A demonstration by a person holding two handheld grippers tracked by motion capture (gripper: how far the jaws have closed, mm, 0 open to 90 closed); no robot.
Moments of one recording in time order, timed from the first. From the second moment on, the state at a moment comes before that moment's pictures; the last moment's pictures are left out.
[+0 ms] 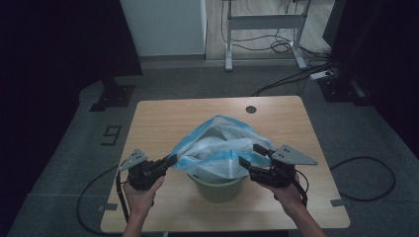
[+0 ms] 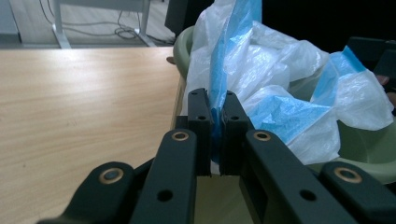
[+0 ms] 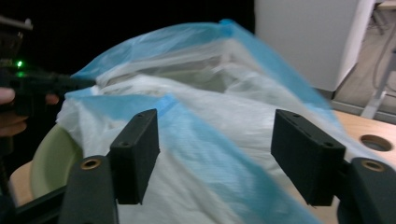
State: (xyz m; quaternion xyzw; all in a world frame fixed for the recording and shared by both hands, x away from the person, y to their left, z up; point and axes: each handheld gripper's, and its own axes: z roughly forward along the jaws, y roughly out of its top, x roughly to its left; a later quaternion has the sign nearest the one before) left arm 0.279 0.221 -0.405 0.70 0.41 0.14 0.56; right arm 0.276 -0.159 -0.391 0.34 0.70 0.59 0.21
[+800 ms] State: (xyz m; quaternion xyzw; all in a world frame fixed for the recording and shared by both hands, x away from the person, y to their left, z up) left arm 0.268 0.220 -0.401 0.71 0.40 0.16 0.56; right arm 0.260 -0.144 -0.402 0.30 0.72 0.58 0.21
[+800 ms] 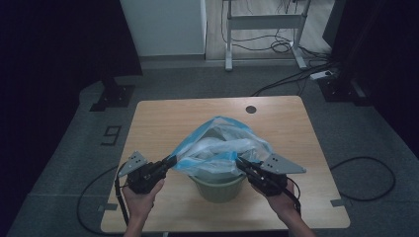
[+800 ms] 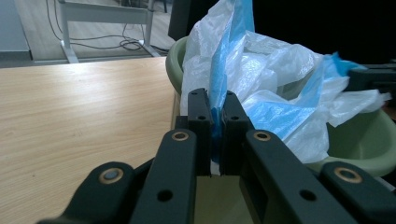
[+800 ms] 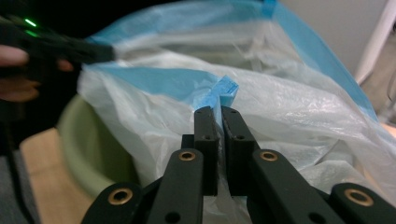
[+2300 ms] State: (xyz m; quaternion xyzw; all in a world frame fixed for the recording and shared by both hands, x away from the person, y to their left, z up) left arm 0.246 0.210 -0.379 0.73 0.35 0.20 0.55; right arm 0.219 -0.135 -0.472 0.27 0.76 0.57 0.15
